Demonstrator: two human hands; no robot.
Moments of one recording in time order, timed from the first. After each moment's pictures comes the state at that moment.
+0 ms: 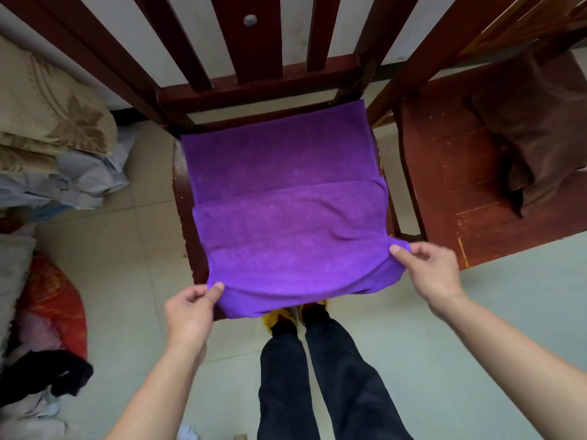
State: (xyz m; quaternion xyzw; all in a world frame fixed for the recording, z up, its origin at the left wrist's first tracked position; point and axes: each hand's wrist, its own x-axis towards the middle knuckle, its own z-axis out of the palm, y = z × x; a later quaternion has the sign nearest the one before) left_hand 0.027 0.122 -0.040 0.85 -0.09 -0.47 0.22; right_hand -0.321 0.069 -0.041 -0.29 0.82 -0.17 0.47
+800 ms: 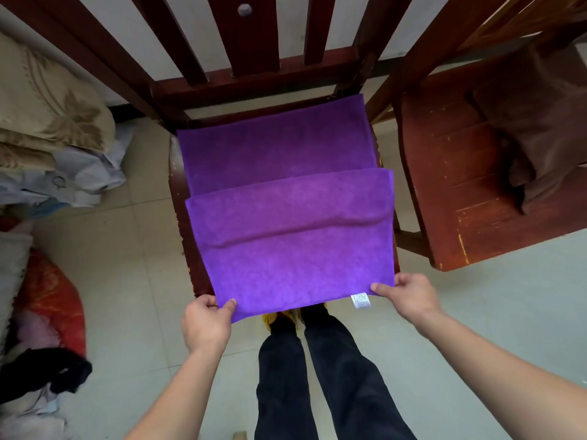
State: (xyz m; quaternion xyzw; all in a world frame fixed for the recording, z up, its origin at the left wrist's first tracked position) left_hand 0.014 0.151 -0.072 0.90 -0.22 -0.38 0.03; right_hand -0.321 0.119 -0.072 -0.26 0.83 0.05 0.49
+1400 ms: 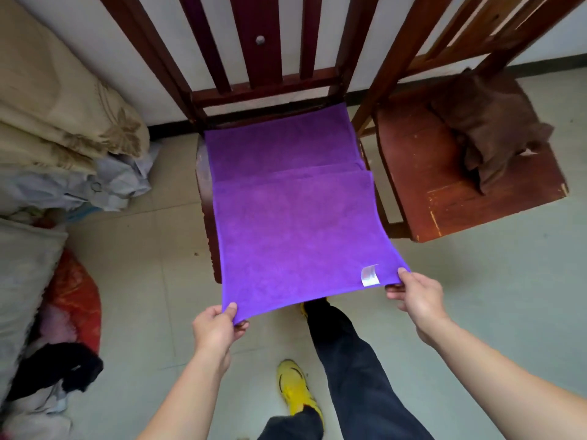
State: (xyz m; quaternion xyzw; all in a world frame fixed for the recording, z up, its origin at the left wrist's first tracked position) left_hand 0.002 0.226 0.006 0.83 0.00 -0.51 0.24; right_hand -0.314 0.191 0.012 -0.15 0.83 -0.20 0.49
